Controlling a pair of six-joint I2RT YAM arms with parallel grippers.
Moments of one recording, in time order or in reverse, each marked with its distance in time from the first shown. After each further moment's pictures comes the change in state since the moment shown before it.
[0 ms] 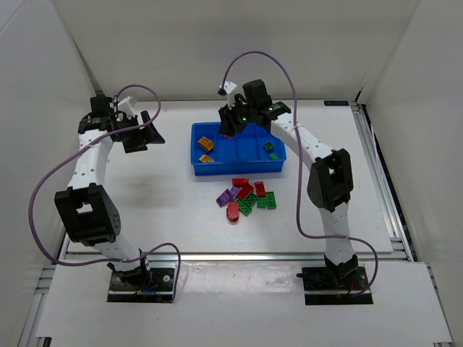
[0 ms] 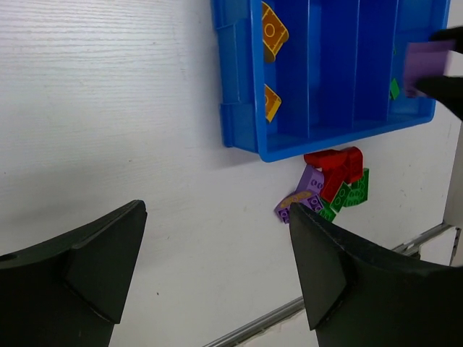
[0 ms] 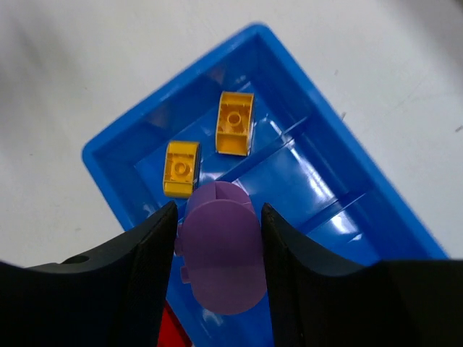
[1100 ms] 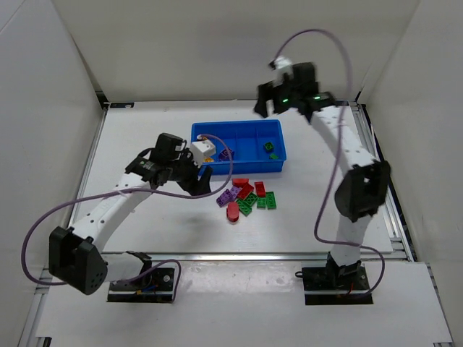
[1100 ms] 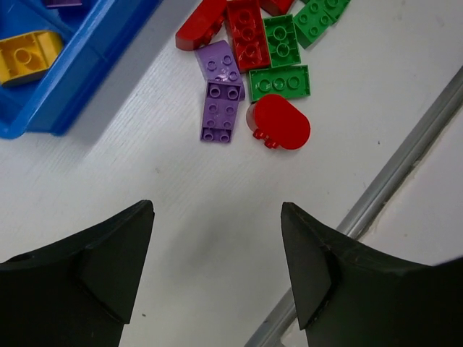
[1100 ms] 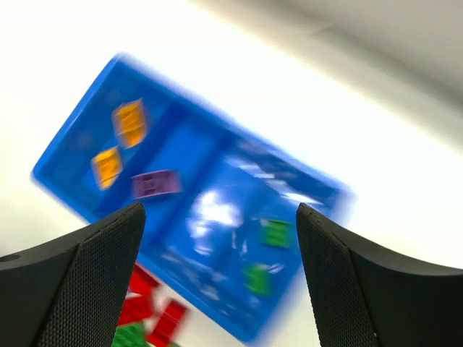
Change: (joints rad) left arm -0.599 -0.393 -0.438 0.139 -0.120 0.359; right arm -0.172 -0.164 -0.103 -0.031 0.110 0.161
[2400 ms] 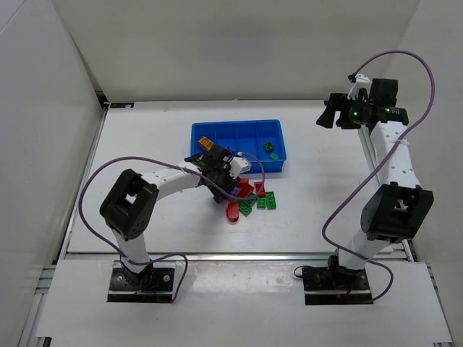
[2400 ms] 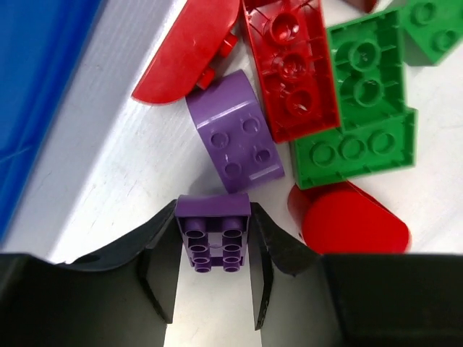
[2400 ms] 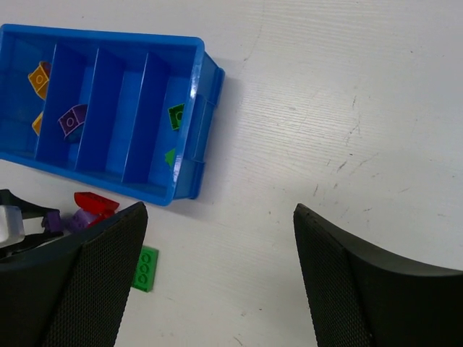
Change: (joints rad) left arm -0.244 0.555 0.079 0.270 -0.253 0.021; right arm -0.521 -0.322 -0.294 -0.172 -0.167 0.010
